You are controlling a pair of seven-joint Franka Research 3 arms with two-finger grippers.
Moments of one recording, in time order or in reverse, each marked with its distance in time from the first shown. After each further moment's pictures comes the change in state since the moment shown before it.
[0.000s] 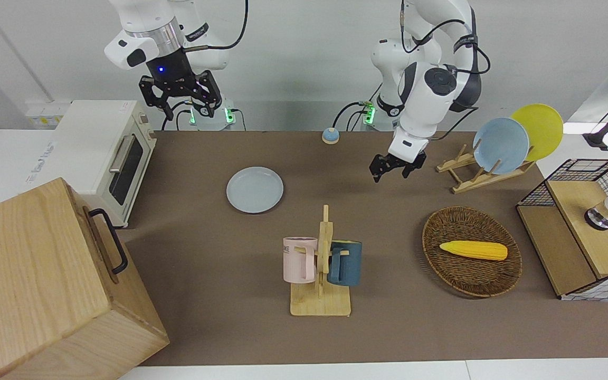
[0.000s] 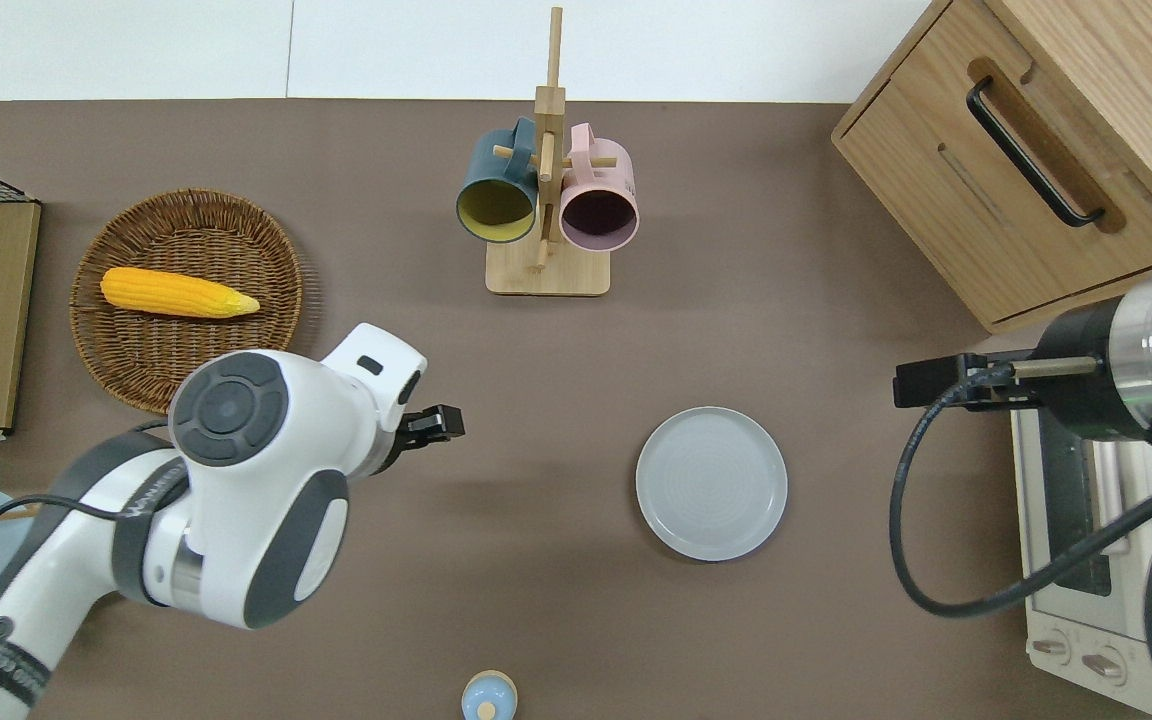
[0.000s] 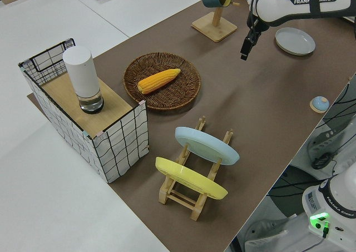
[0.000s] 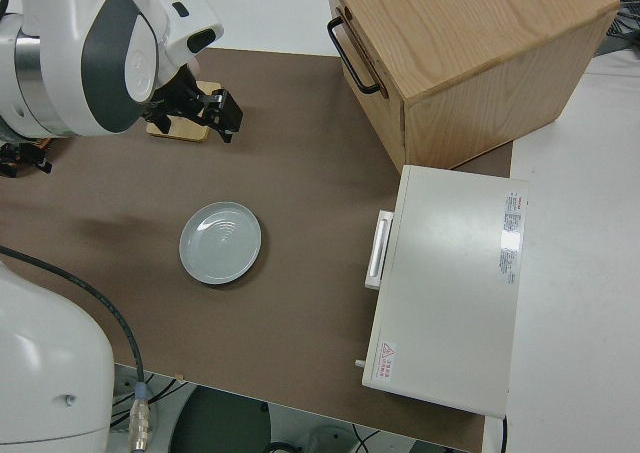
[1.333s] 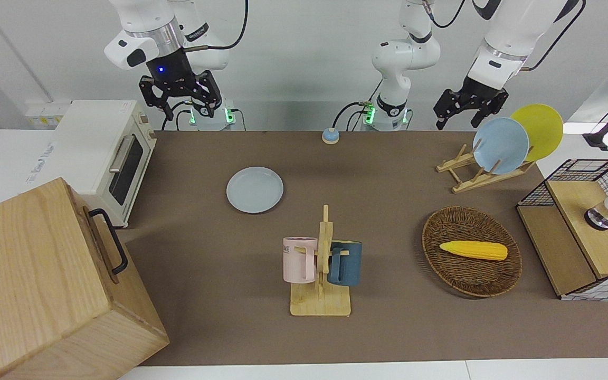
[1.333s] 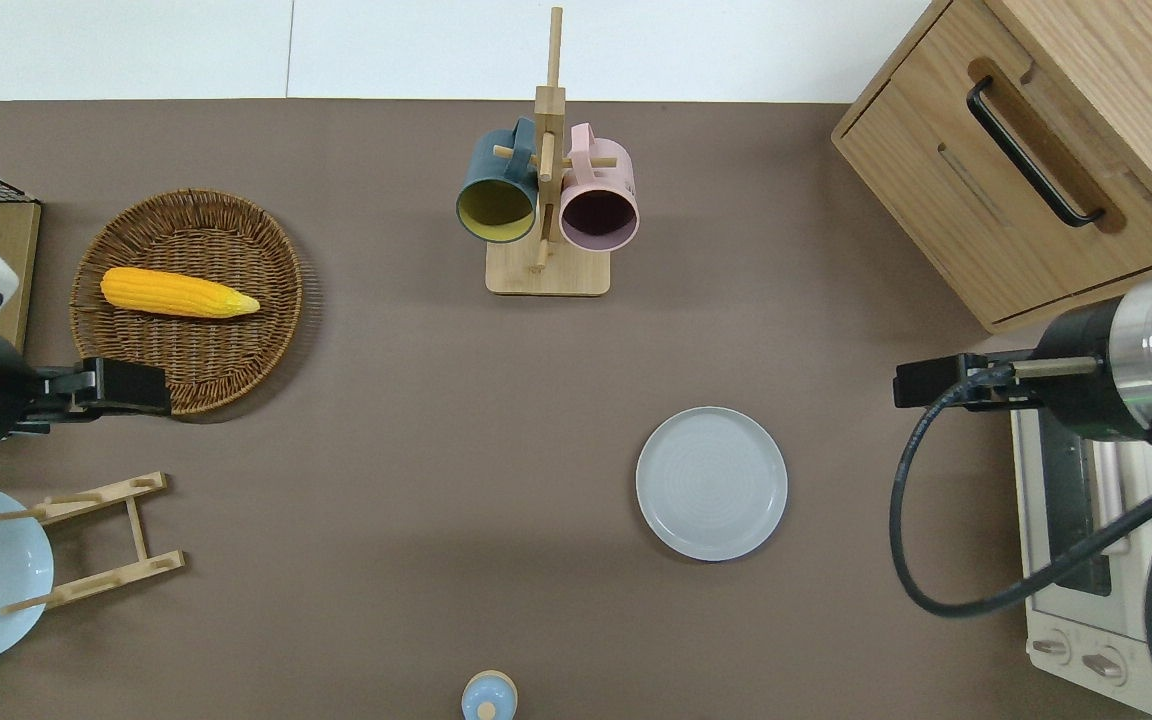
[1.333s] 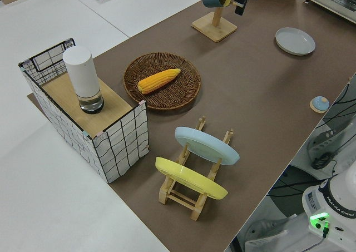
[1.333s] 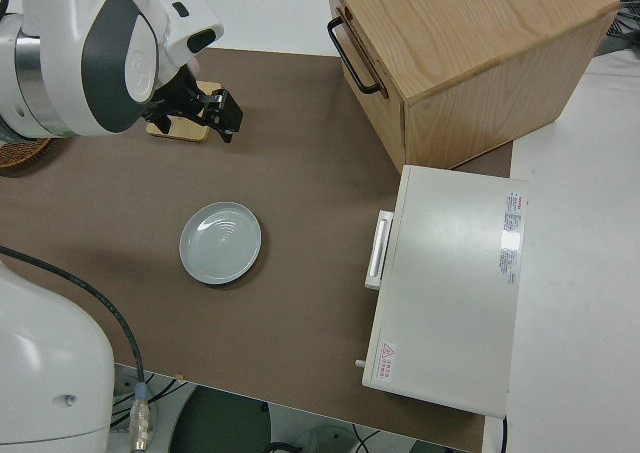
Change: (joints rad) left arm 0.189 -0.038 0.005 0.492 0.033 -0.551 0.229; right arm 0.000 0.000 0.000 0.000 0.000 0.000 0.000
